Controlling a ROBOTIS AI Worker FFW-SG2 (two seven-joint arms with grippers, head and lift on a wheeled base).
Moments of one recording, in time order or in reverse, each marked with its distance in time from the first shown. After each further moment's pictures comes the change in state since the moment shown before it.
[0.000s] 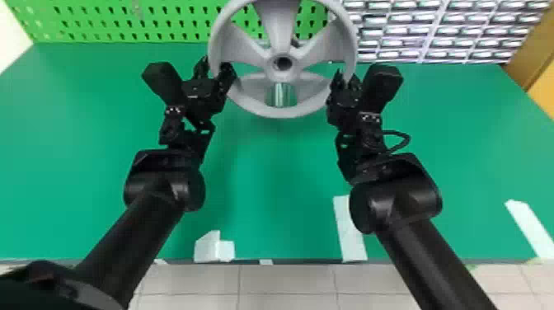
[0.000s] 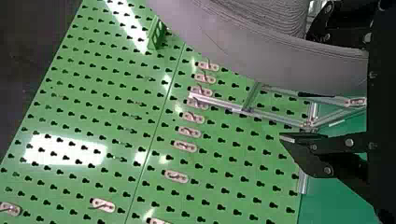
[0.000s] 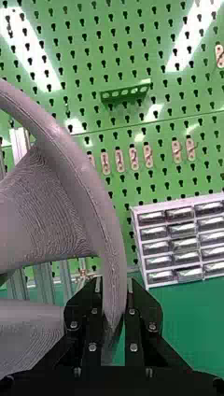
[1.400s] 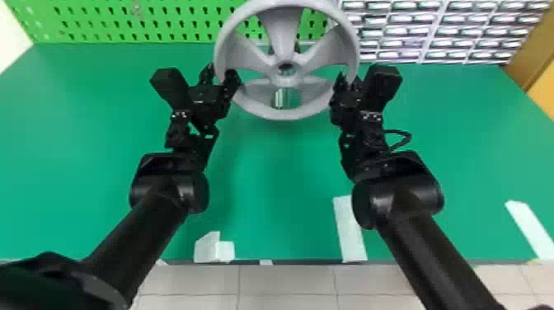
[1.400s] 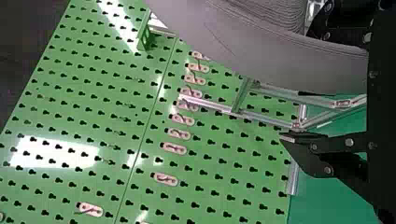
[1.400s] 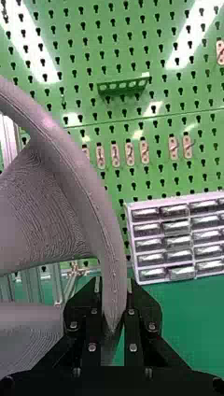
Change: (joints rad) left arm -0.035 -0.011 -0.018 0.101 0.009 -0.040 -0.011; right arm -0.029 -0.003 -0.032 0.059 0.028 -0.003 0.000
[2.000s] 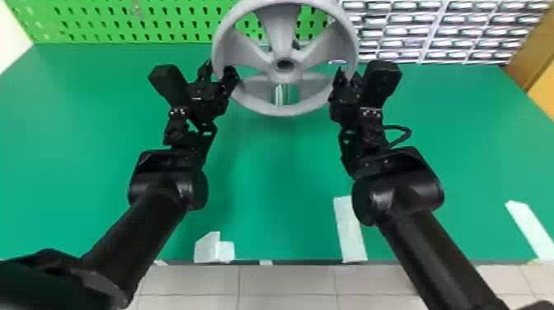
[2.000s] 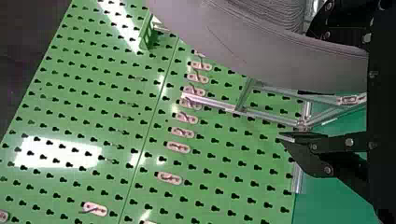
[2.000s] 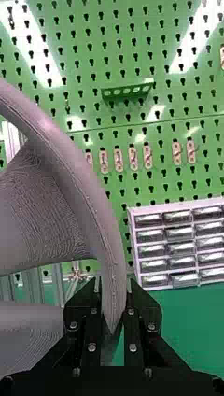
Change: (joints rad) left arm -0.015 0.000 0.025 0.016 -0.017 -0.001 0.000; right arm -0.015 -0.003 -0.001 0.000 0.007 0.001 0.001
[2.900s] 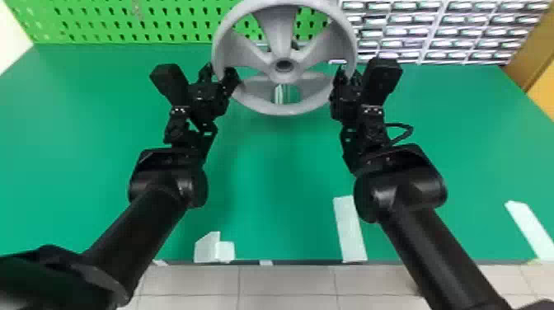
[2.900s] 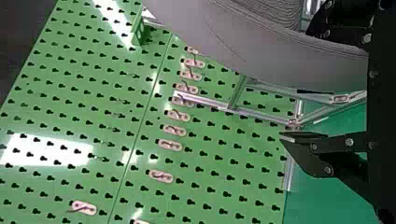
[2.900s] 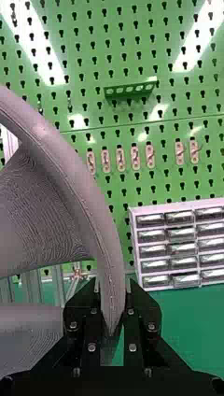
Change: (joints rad) left arm -0.012 -0.001 0.001 0.022 0.009 0.033 0.000; right arm -0.001 -0.003 -0.017 -0.014 0.009 0.035 0.014
